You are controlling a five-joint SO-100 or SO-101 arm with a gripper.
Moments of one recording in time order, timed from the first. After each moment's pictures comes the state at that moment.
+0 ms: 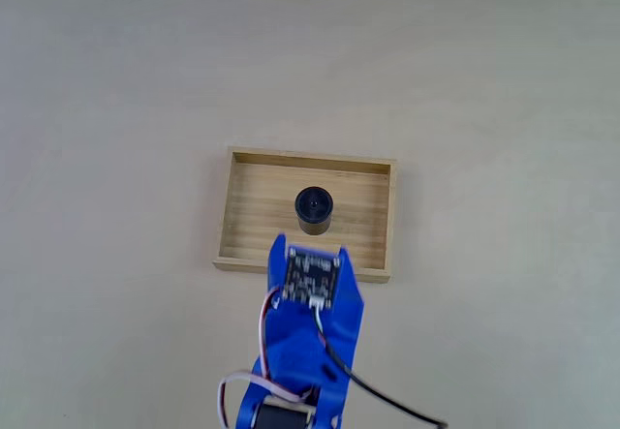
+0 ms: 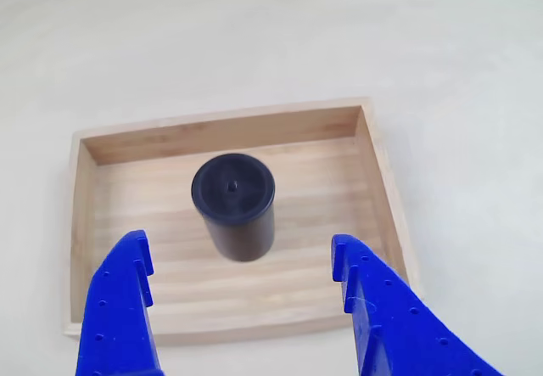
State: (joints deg) arm 8.3 -58.2 57.5 41.4 3.2
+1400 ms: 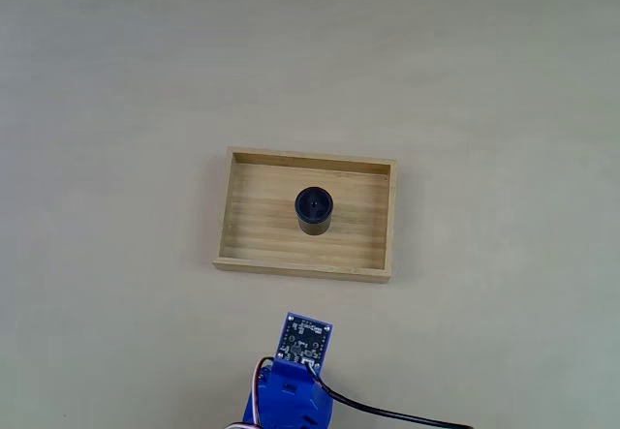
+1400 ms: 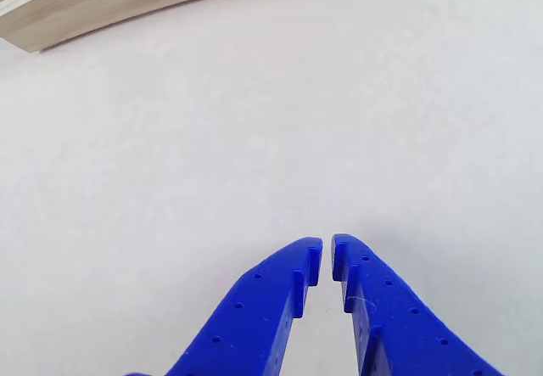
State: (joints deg) arm 3.6 -97.6 90.1 72.9 -6.1
